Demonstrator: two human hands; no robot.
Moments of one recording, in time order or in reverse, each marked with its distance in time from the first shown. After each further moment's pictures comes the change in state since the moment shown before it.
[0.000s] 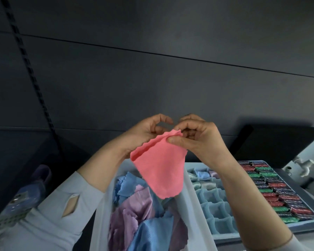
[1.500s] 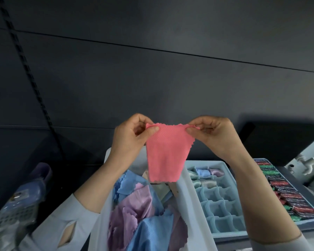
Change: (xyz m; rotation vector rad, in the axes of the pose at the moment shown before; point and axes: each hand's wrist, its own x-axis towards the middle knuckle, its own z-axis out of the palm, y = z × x) left_hand -0.023 -0.020 0.016 0.290 0.694 0.312; right_hand 0.002 0.020 -0.038 -0.248 0.116 0.173
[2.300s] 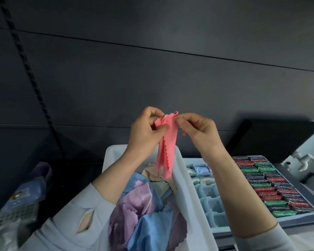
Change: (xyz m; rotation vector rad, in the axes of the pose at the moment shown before) left_hand 0.004 0.015 0.030 -0.007 -0.059 -0.092; right_hand 0.000 0.001 0.037 0.358 0.027 -0.017
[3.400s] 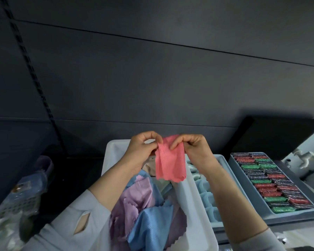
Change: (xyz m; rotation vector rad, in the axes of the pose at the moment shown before) left_hand -0.029 -0.038 -0.001 -0.299 -0.120 -0.395; right_hand -0.023 0.049 0.009 -0.021 -0.147 0.115
